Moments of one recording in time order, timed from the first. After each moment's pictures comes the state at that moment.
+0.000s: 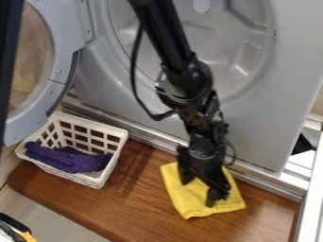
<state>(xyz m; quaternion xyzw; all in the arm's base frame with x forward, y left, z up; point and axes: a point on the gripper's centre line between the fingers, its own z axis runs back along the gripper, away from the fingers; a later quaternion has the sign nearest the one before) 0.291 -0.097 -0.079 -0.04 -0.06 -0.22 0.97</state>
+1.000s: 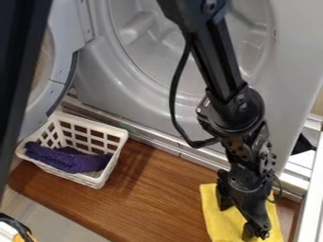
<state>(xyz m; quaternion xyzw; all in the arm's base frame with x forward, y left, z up) 0.256 -0.156 -0.079 -0.06 -0.05 -0.32 0.94</state>
